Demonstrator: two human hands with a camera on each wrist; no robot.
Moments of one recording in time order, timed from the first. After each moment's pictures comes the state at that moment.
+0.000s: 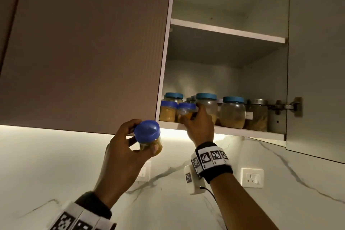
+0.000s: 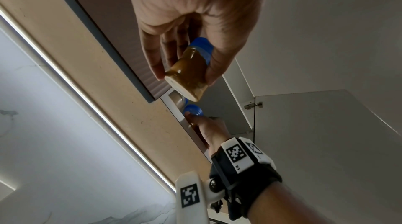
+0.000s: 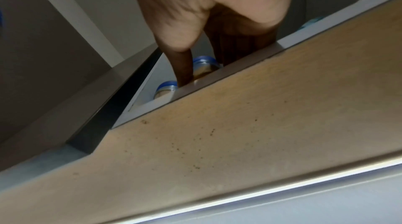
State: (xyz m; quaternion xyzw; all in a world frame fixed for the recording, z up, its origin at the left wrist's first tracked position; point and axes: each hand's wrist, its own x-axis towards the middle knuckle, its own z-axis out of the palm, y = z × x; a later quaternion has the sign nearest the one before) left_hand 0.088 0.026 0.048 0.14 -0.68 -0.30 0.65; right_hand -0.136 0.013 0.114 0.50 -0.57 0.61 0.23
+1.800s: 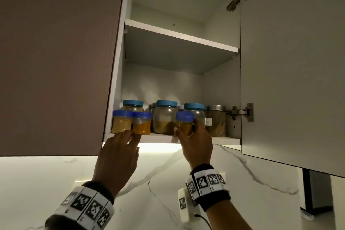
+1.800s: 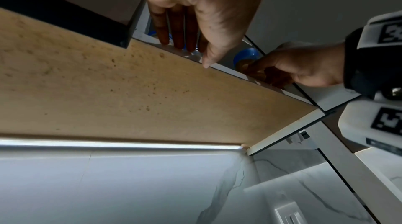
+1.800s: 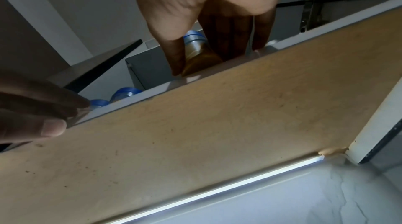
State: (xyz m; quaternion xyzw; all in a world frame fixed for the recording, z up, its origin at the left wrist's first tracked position) left_hand -0.027 -0.024 0.068 0.20 -0.78 0.22 0.54; right_hand -0.209 0.079 0.101 0.41 -0.59 0.62 0.32
